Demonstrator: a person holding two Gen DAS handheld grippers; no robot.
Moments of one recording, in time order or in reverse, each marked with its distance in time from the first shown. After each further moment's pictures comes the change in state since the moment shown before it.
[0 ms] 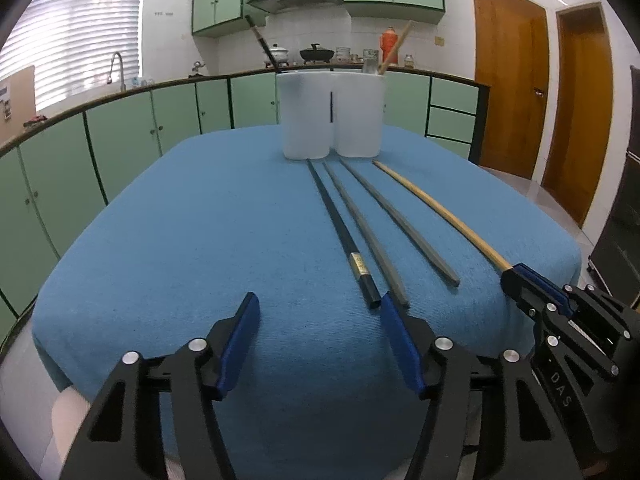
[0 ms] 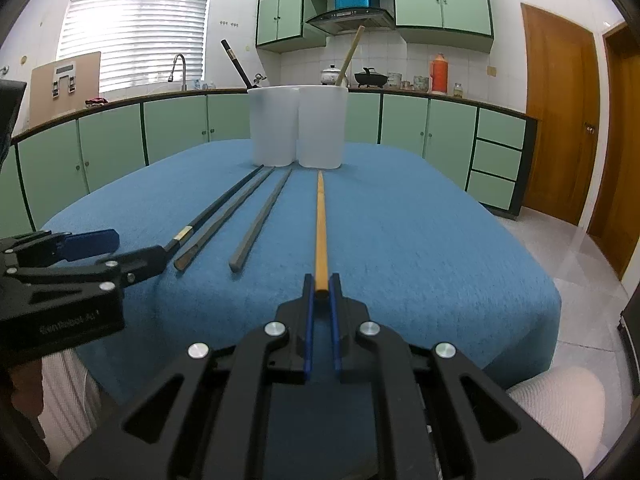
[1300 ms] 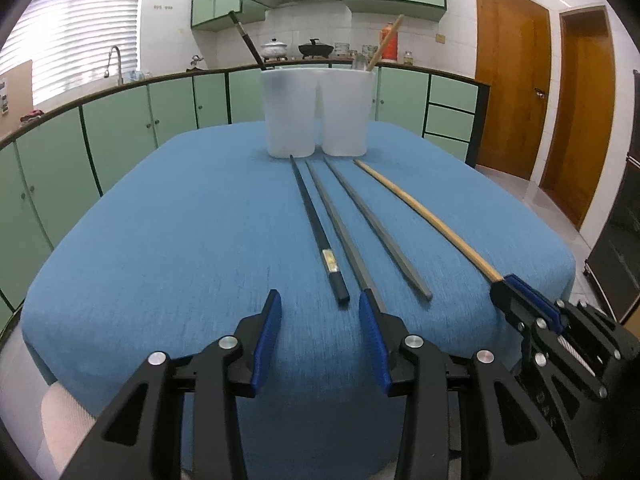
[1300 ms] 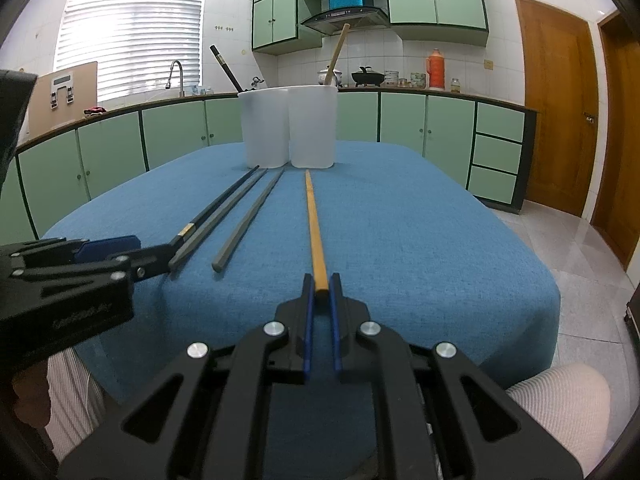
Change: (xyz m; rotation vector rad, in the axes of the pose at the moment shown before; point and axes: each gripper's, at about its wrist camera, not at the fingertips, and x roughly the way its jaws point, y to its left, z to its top) left arm 0.008 -0.017 0.008 -0.027 0.018 -0.004; right arm 0.000 -0.013 -0.003 0.034 -0.005 0.012
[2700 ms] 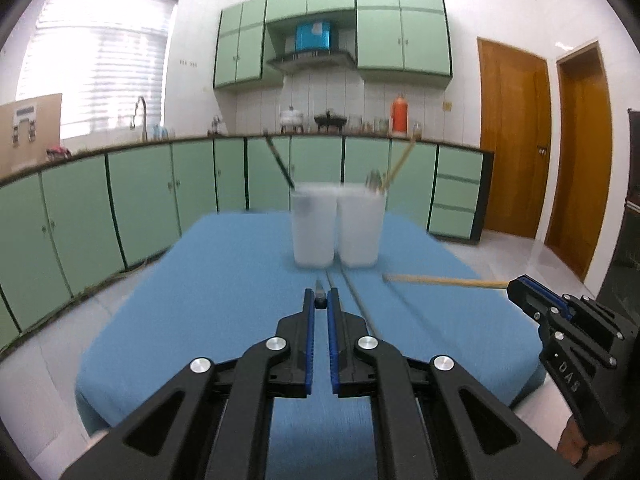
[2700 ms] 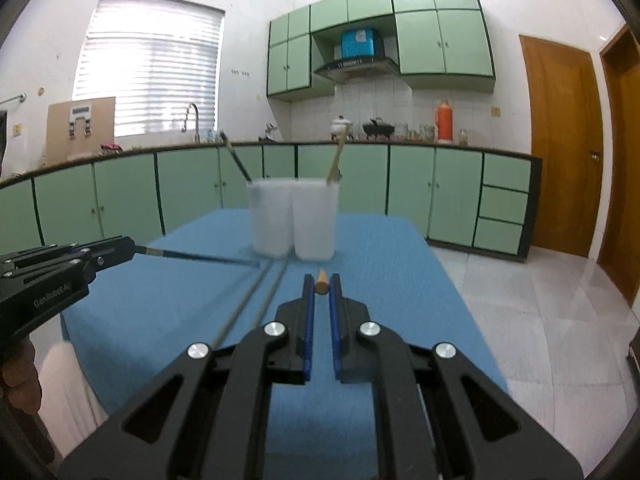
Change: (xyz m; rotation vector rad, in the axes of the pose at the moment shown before) left arm -0.084 0.016 0.058 -0.027 -0.278 0.036; right arm -0.043 -0.023 0.086 -0.039 -0.190 0.060
